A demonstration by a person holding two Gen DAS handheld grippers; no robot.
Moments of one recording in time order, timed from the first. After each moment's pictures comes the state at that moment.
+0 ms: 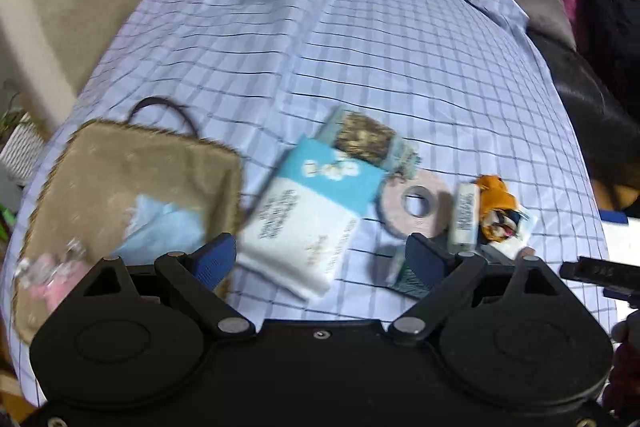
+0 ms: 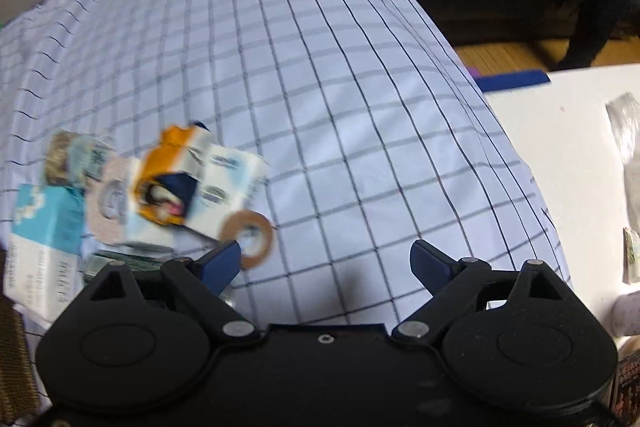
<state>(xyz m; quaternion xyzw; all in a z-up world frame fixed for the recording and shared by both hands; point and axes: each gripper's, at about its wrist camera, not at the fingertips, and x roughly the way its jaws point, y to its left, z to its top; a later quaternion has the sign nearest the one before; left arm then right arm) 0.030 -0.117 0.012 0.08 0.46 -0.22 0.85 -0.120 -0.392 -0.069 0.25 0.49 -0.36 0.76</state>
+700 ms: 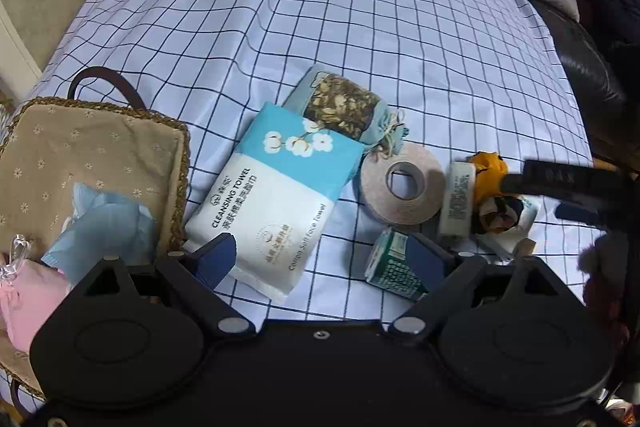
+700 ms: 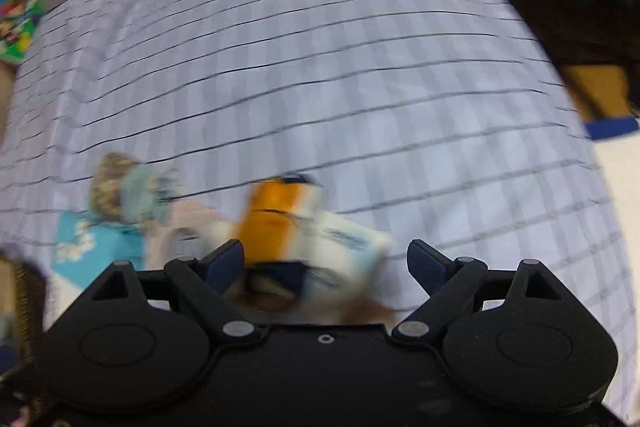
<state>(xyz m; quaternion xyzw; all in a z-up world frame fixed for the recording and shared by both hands) 0.049 -0.151 -0.019 0.08 0.52 -0.23 0.82 -0.013 -0.396 -0.069 0.26 0.49 -0.25 0.79</state>
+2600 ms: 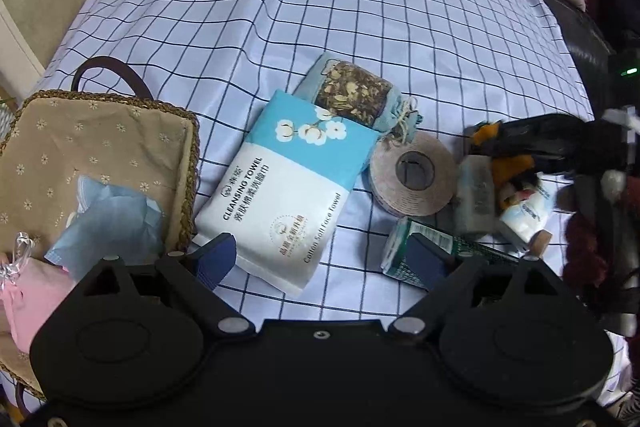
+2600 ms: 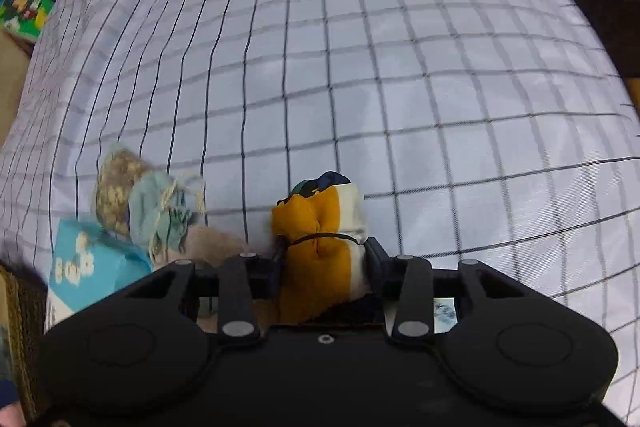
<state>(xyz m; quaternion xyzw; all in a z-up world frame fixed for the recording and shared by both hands) 0.053 -0.145 -0.028 0.10 0.52 -0.22 0.82 0.032 -0.400 -0.101 0.26 0.49 -0.23 0.80</state>
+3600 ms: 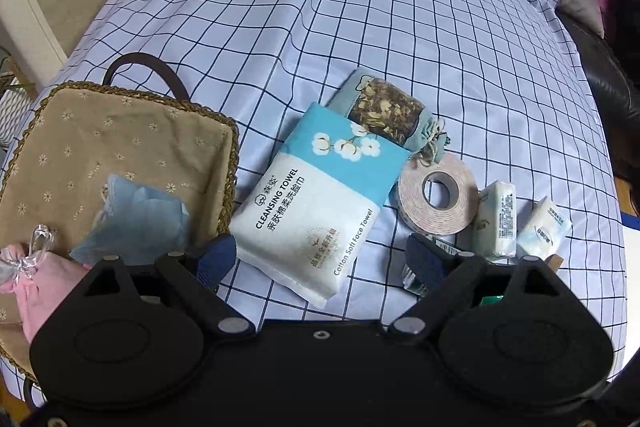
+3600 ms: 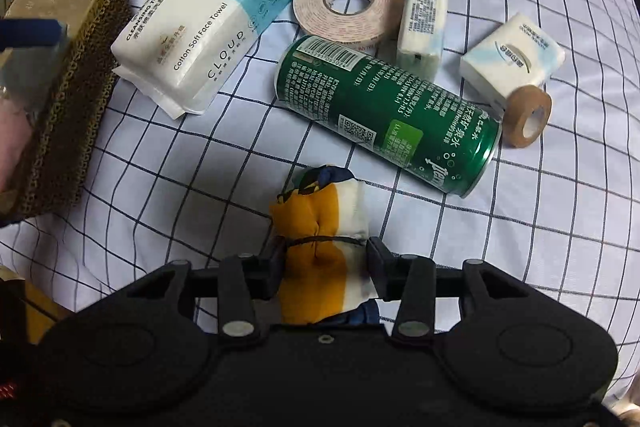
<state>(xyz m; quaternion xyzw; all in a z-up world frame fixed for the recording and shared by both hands) 0.064 -0.126 -0.024 0.07 0.52 -0.20 0.83 -0.068 -0.231 -0.091 0.15 0.62 -0.11 0.76</state>
